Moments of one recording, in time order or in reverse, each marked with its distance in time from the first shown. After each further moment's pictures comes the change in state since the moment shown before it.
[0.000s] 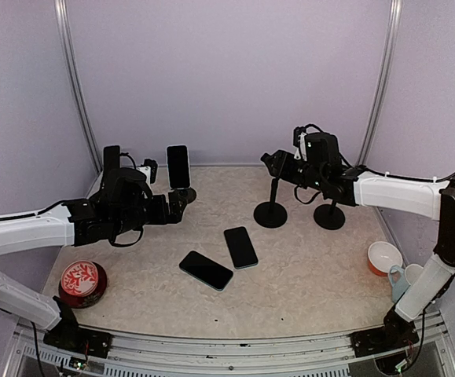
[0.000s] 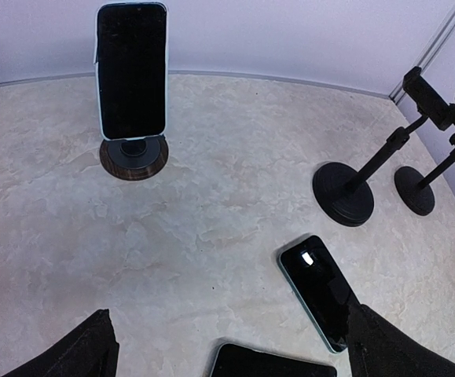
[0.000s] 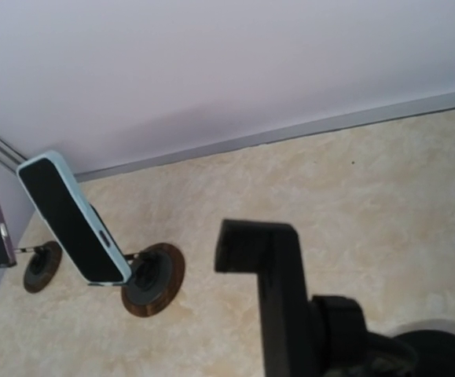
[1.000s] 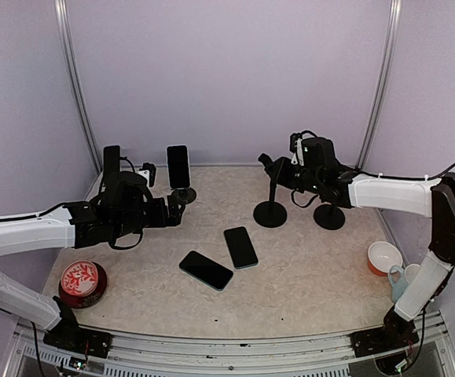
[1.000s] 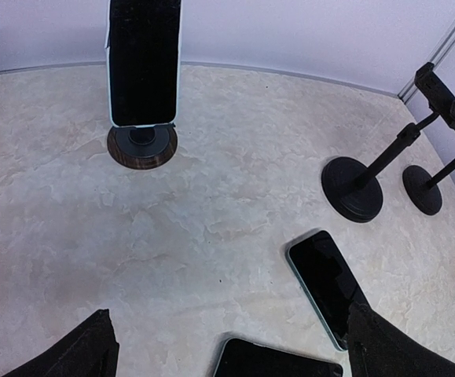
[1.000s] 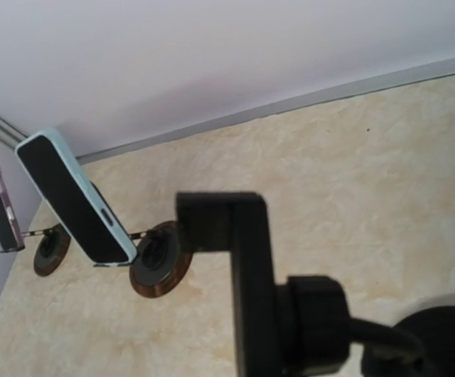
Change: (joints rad) left arm 0.000 0.000 -0.023 0.000 -0.014 -0.015; right arm -0.011 0.045 -0.013 0.035 -0.064 0.045
